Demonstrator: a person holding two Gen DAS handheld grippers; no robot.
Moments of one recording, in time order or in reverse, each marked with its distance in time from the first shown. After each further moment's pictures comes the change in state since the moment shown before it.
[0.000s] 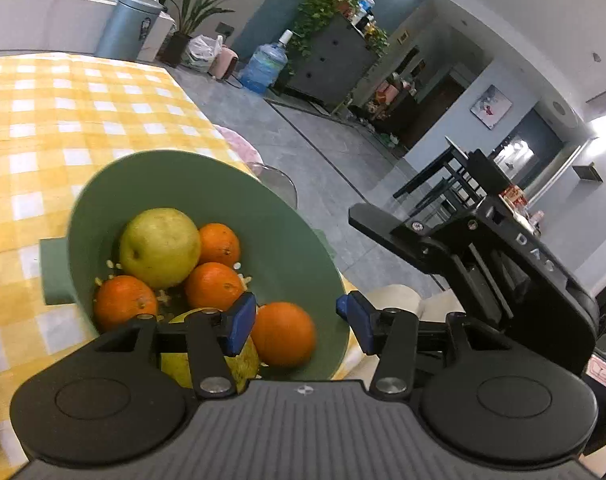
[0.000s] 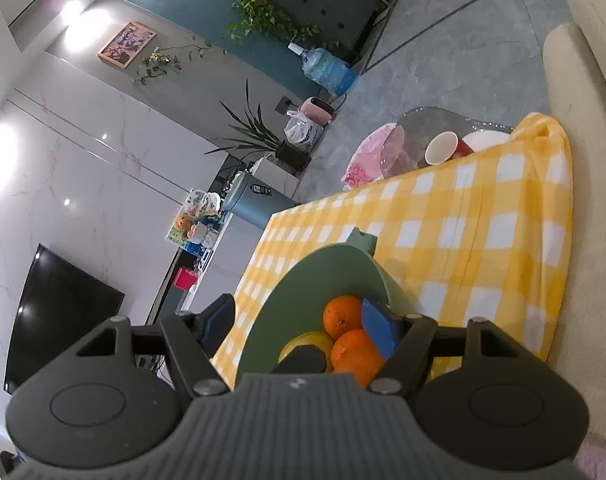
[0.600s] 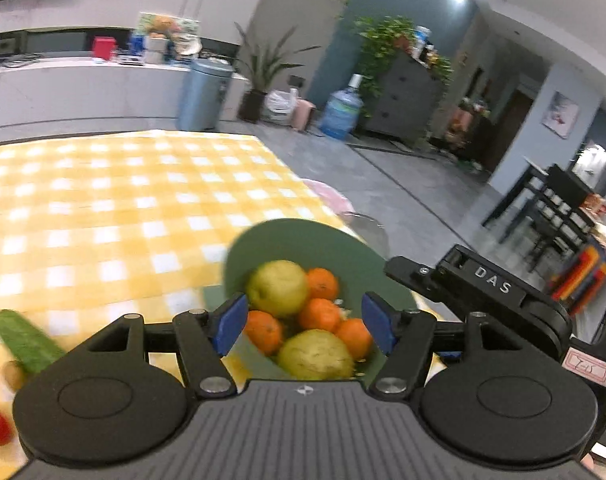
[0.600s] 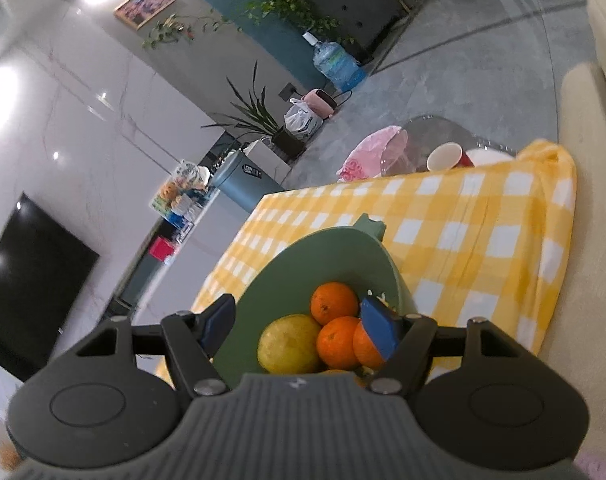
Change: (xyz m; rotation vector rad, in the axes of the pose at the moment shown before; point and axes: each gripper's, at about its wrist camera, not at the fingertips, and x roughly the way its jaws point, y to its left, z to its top) left arm -0.083 -0.029 0.002 0.072 -0.125 0.334; right arm 0.005 0.023 -0.013 -0.178 0.028 -0.069
